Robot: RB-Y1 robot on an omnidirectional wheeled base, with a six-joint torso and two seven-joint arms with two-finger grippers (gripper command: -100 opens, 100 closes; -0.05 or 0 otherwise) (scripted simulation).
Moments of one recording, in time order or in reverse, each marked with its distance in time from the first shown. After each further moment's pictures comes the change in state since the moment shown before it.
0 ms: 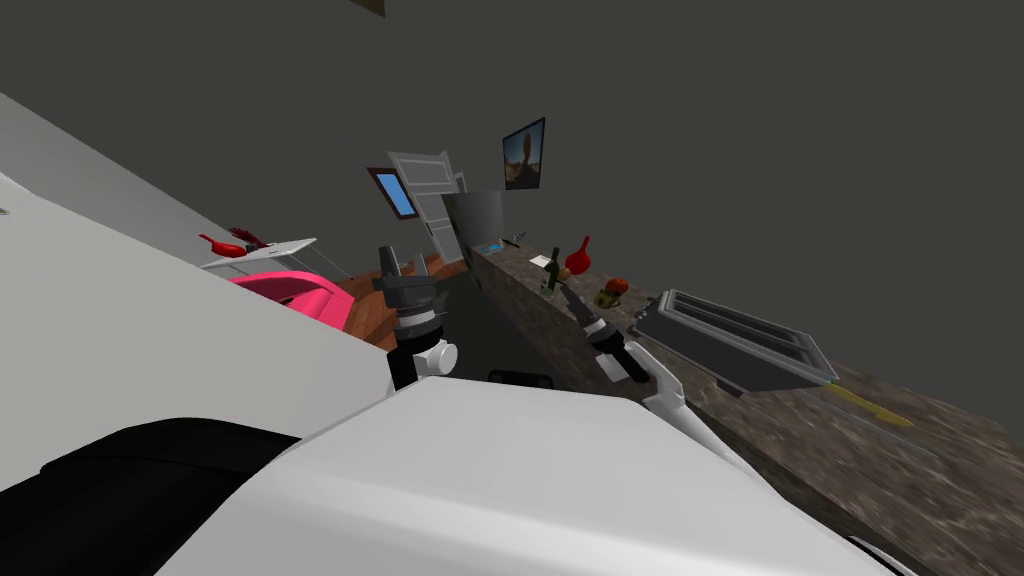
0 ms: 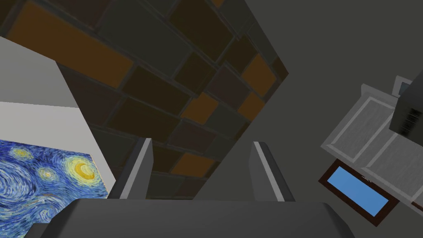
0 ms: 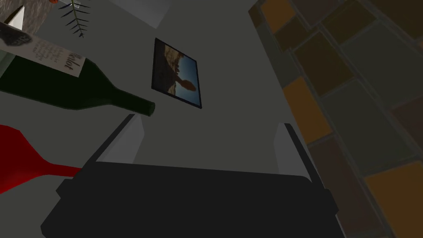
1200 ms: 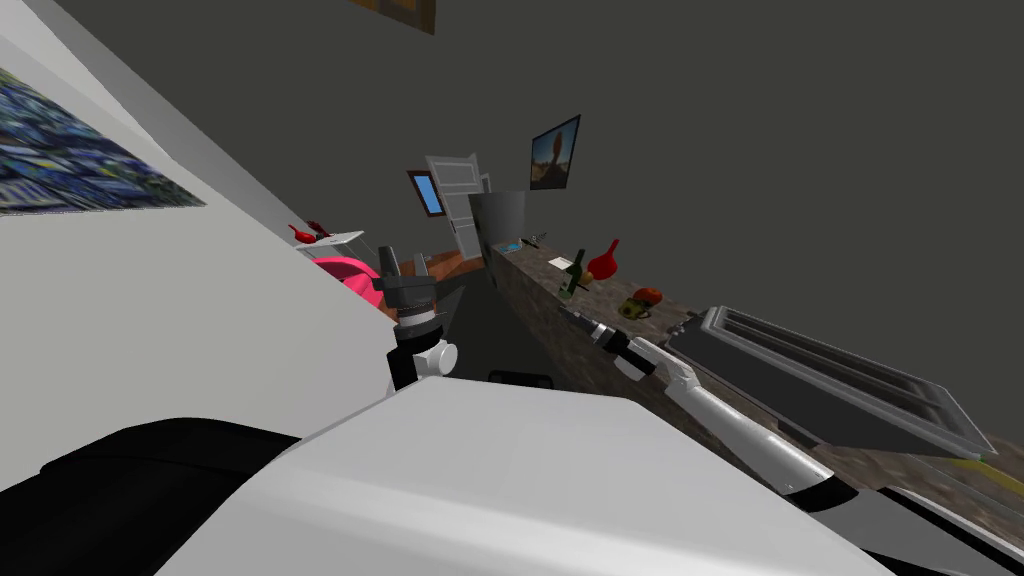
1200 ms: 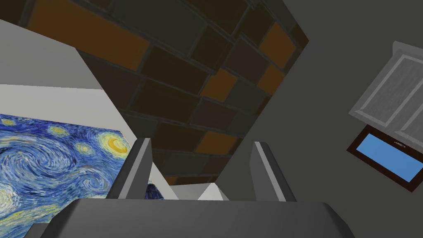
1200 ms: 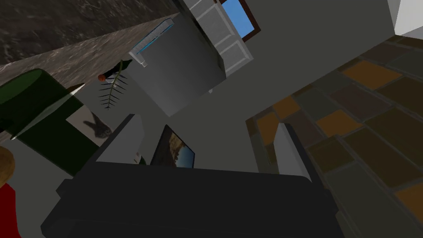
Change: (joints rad) left arm 0.000 0.000 0.000 0.000 0.000 0.000 0.000; right arm -0.150 -0.262 0.177 0.317 0.105 -0.036 0.029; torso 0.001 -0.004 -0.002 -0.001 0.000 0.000
